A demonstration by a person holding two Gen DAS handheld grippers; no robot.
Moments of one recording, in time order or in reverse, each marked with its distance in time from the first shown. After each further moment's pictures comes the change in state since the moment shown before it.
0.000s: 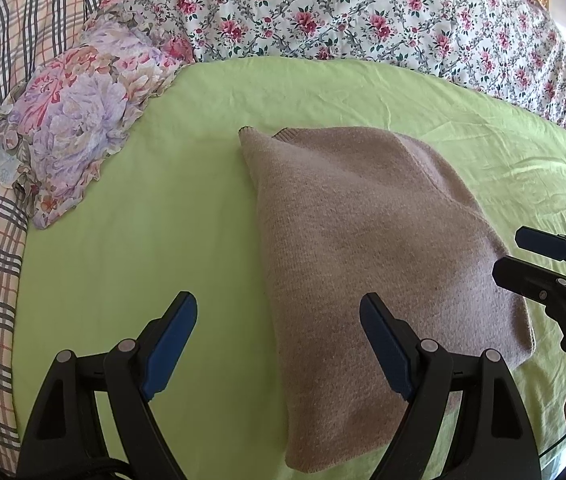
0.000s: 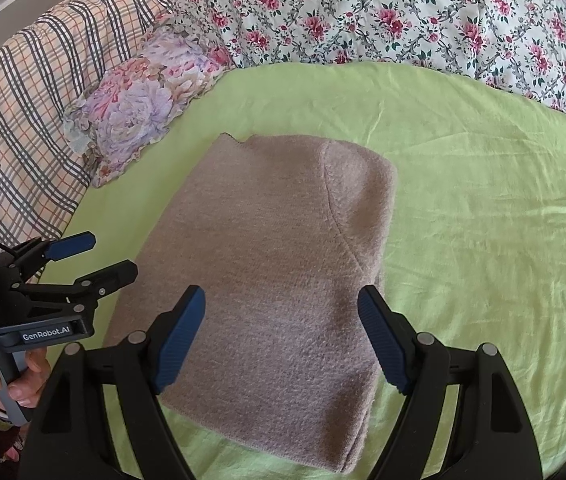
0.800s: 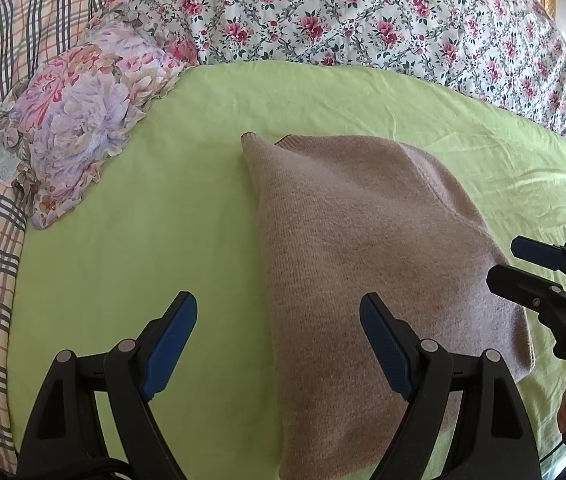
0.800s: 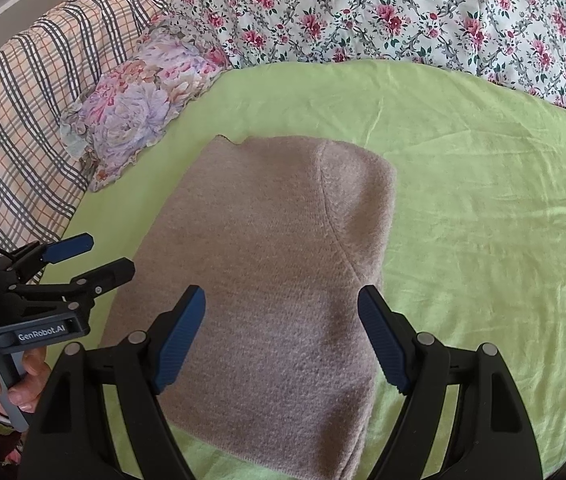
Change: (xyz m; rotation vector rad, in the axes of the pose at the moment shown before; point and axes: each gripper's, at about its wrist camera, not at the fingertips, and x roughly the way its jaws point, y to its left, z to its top) left arm 0.006 0.001 0.007 -0.023 -0.018 0.006; right arm 0.008 -0.004 0.006 0.011 -0.004 0.008
